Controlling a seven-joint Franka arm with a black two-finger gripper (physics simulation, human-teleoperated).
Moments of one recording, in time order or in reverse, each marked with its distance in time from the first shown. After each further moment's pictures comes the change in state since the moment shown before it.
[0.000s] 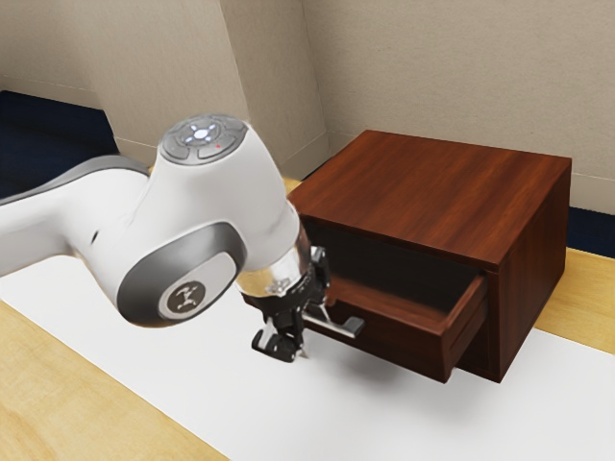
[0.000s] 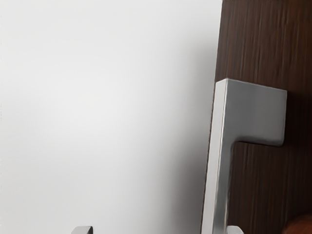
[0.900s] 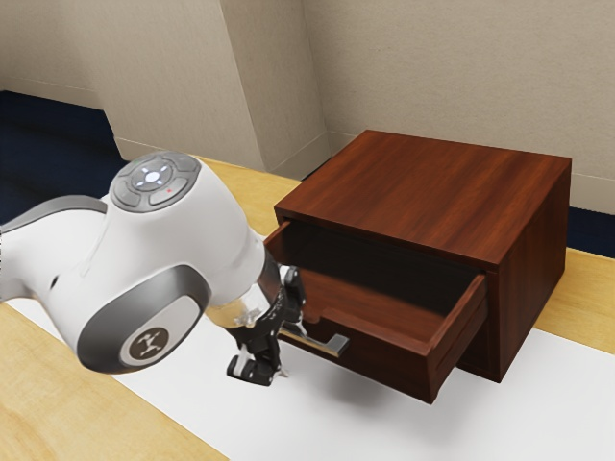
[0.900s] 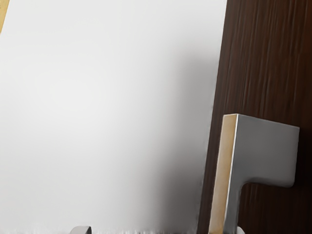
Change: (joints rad) arm 0.011 -0.132 0.003 -0.159 -0.045 0.092 0.001
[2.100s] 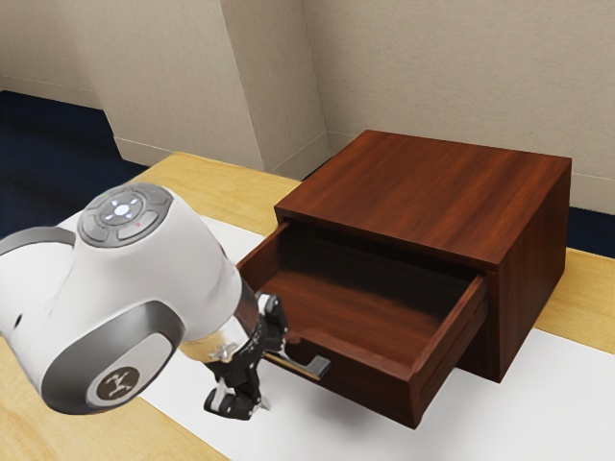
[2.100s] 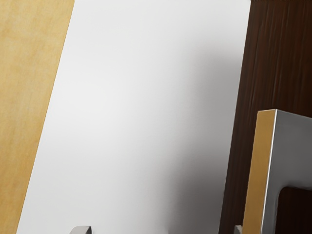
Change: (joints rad) arm -0.021 -0.119 0.001 -0.109 -0.053 -0.027 0.004
